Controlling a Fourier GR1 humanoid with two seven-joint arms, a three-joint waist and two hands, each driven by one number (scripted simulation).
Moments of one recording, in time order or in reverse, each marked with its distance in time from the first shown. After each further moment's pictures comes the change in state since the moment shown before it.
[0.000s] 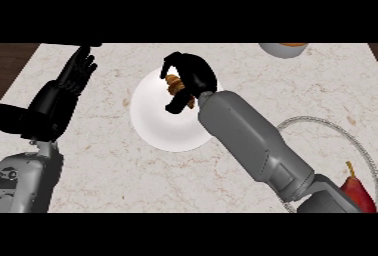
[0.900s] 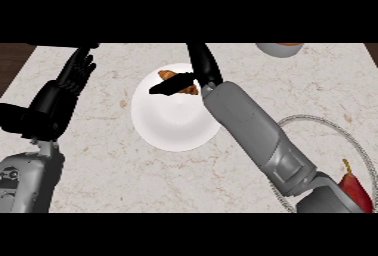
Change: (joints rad) left arm -0.002 -0.007 0.006 0.003 -0.018 0.009 0.000; right arm -0.030 0.000 -0.115 0.053 -0.477 -0.155 -0.287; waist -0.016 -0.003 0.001
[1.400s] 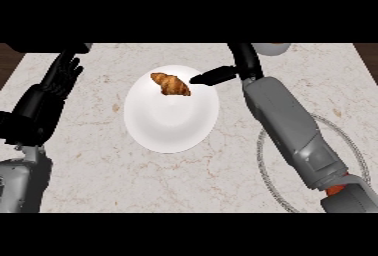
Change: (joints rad) left arm 0.039 0.022 0.043 -0.035 0.017 -0.009 0.022; right arm 0.064 -0.126 -0.165 0.092 -0.071 0.183 -0.201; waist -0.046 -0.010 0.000
